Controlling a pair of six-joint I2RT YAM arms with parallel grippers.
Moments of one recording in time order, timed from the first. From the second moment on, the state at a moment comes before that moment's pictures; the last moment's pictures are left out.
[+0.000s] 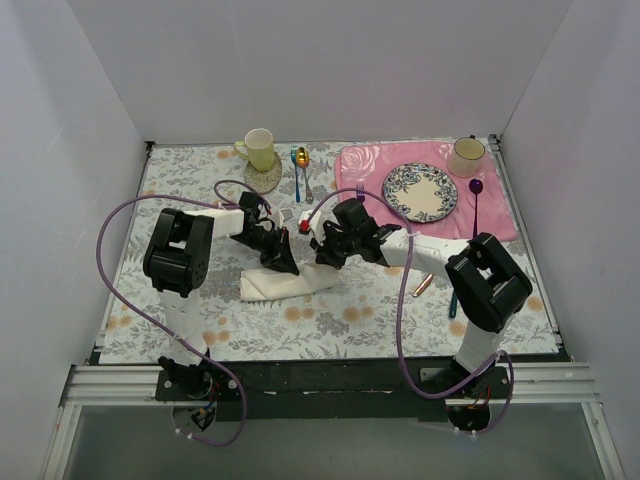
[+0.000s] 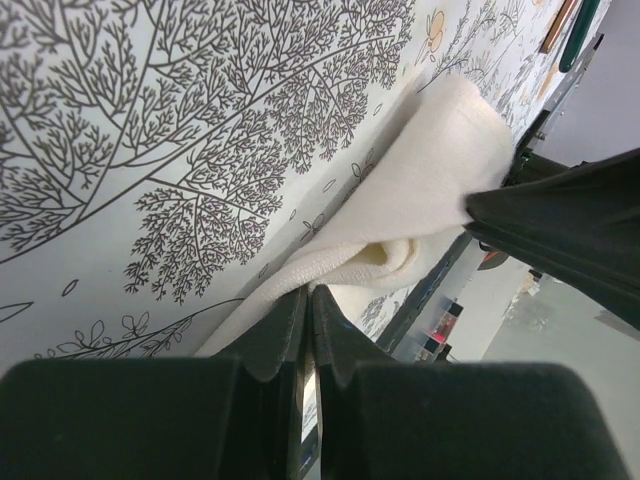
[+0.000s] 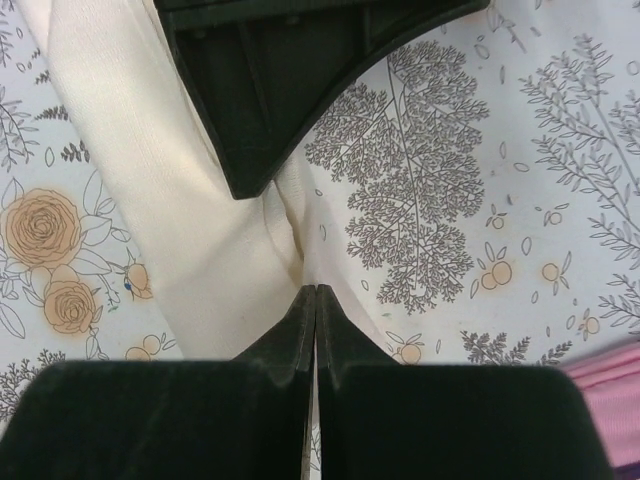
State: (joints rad) left arm -0.27 2.02 1.18 -0.56 0.85 -0.17; right arm 0.77 1.78 1.07 -0.06 -0.43 -0.38
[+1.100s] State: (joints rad) left arm -0.27 2.03 1.18 -0.55 0.89 -0.19; right arm 0.84 1.82 1.06 -0.05 -0.16 -0.45
